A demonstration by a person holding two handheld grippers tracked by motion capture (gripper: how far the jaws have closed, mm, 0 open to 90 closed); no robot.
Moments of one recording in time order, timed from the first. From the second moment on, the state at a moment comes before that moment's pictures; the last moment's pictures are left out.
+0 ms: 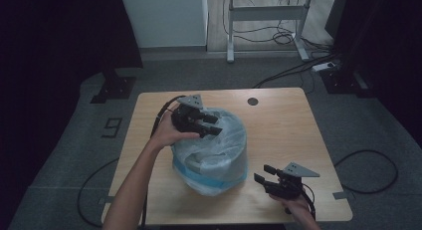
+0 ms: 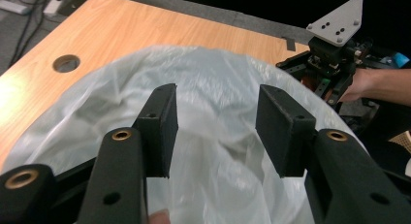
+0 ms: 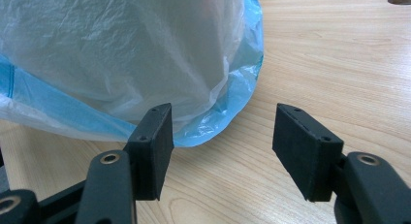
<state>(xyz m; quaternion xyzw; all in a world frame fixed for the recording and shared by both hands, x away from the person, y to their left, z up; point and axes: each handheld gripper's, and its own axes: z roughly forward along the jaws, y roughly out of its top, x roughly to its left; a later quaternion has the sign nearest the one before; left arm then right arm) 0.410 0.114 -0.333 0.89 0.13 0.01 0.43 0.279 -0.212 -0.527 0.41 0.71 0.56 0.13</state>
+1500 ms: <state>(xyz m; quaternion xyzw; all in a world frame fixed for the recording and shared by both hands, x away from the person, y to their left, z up) 0.413 0.114 -0.345 0.93 0.15 0.02 0.34 0.278 -0.210 -0.529 0.40 0.72 0.55 0.13</state>
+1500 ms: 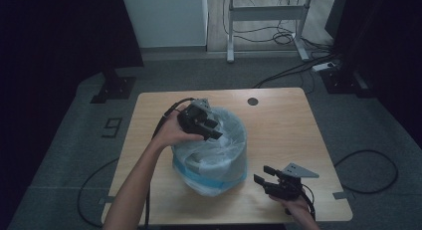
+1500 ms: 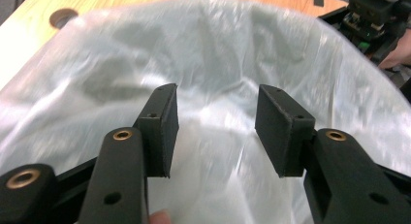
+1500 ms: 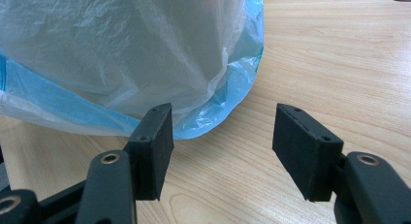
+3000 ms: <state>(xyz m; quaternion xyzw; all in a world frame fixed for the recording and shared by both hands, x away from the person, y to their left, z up) 0.364 0.172 -0.343 0.89 0.19 0.08 0.41 0.277 -0.217 -0.526 0.41 0.71 0.55 0.15</state>
